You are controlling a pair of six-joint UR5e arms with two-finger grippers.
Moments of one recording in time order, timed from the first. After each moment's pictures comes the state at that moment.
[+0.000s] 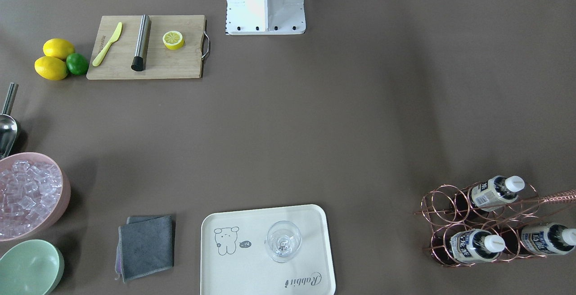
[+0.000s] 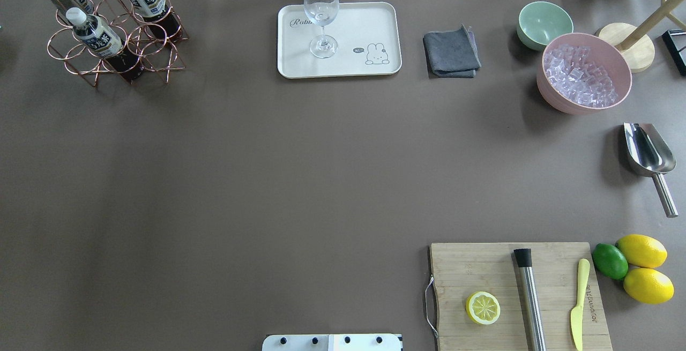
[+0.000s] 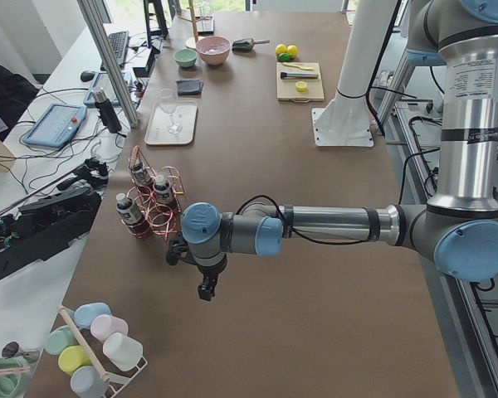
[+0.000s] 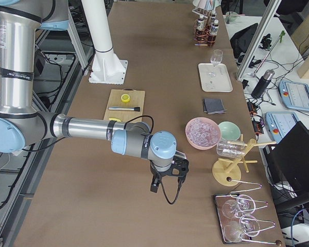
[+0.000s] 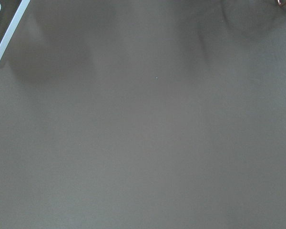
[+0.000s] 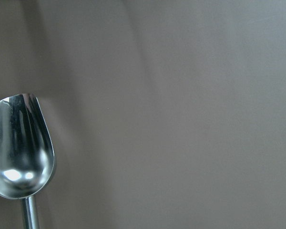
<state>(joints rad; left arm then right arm) -1.54 -1.54 -1.60 -1.61 -2.37 0.19 1.66 -1.70 1.67 -1.66 2.33 0.10</state>
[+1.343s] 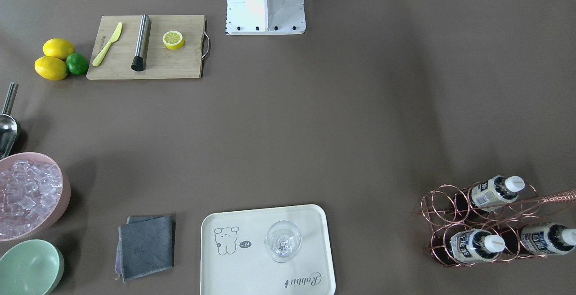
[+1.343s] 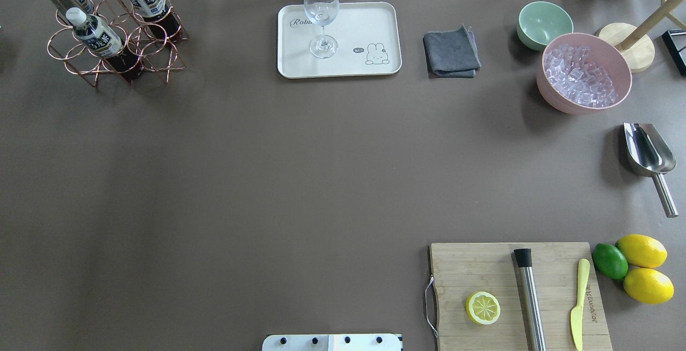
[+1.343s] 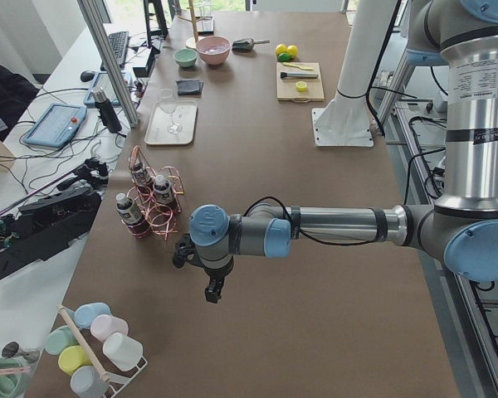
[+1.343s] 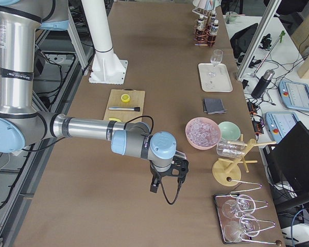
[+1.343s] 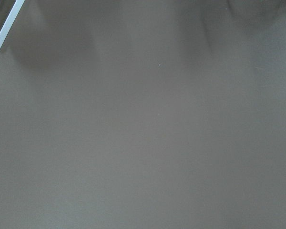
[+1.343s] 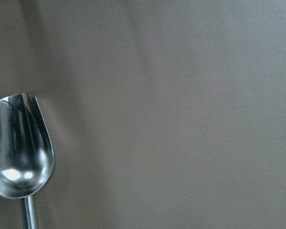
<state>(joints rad) -1.55 -1.51 -1.63 -1.61 -2.37 0.19 1.66 -1.70 1.67 -1.66 2.33 0.10</state>
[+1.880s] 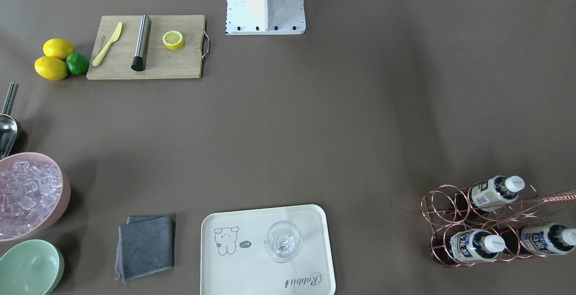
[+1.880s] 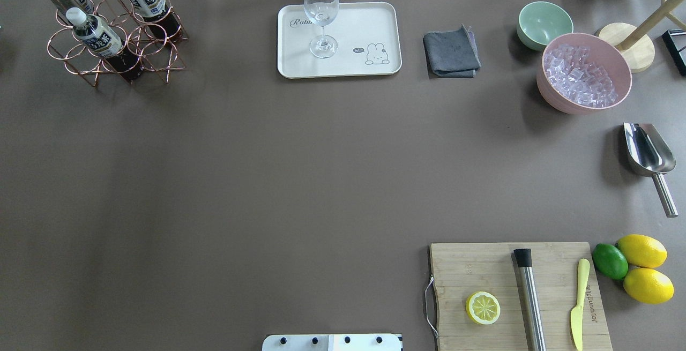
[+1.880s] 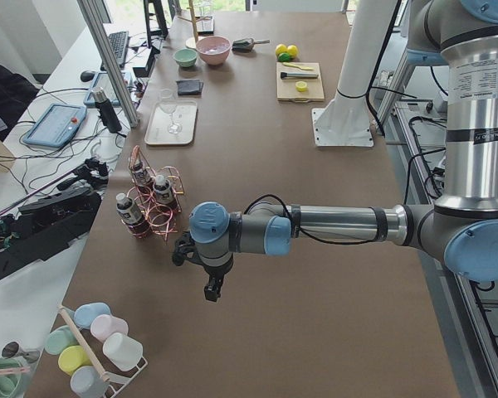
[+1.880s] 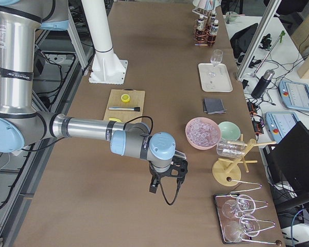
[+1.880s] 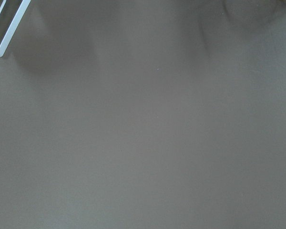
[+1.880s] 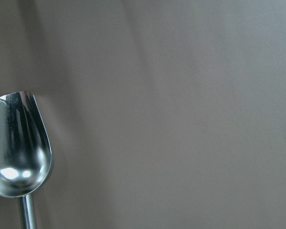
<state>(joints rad) -1.55 -1.51 -1.64 -1.61 -2.36 0.19 1.66 -1.71 1.67 -1.66 2.33 0.10</state>
